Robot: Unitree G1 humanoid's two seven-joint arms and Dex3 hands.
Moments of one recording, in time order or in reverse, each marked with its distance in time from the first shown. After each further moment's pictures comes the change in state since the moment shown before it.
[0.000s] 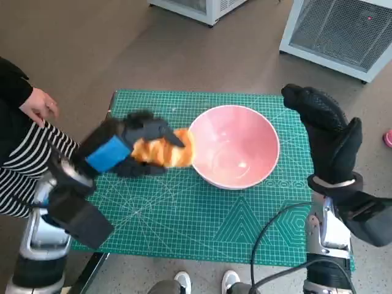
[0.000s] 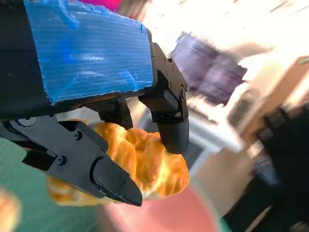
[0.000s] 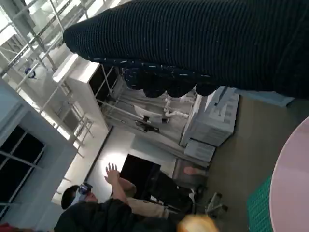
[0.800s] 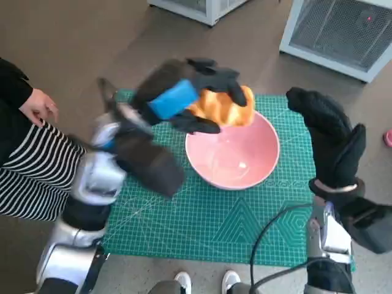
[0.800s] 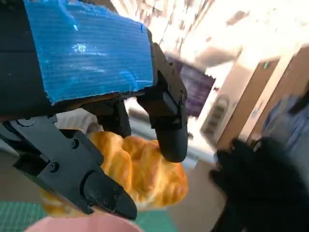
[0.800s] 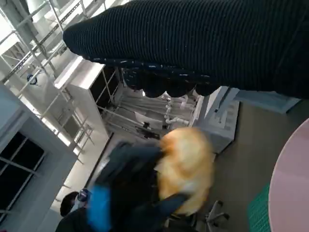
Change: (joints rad) left arm -0.458 -0.221 -0.257 0.494 0.234 0.003 0.111; right arm 0.033 0.000 0.001 -0.023 -0.004 -0.018 -0.029
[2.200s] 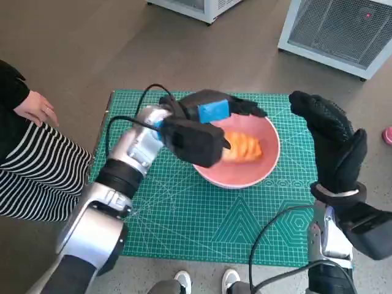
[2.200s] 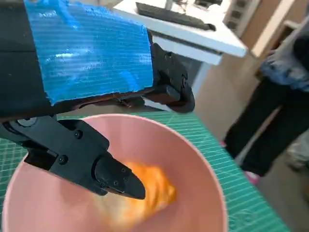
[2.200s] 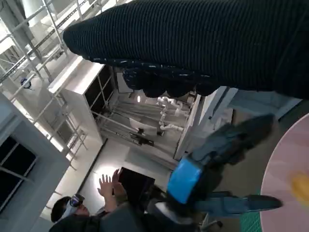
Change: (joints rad) left arm -0.200 -0.041 -0.070 0.594 -0.040 -0.255 -0.193; right arm 0.030 0.000 0.001 -0.031 -0.033 0.002 -0.026
